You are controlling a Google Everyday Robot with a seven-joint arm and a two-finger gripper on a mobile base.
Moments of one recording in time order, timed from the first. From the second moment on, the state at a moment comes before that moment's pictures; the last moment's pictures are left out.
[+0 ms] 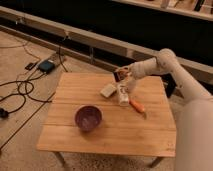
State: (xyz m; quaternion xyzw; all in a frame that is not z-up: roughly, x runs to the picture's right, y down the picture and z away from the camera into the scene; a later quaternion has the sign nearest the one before) arm 0.106 -0.058 0.819 -0.52 0.03 0.85 0.13
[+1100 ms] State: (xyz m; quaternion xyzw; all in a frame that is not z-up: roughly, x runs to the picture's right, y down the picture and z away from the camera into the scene) arm 0.125 -0.073 0.824 -0.53 -0.01 0.84 0.10
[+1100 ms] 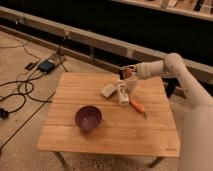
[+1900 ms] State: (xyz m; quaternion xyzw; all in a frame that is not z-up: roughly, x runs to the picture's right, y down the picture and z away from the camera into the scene) arm 0.136 -0.062 0.848 -0.55 -0.03 0.84 0.02
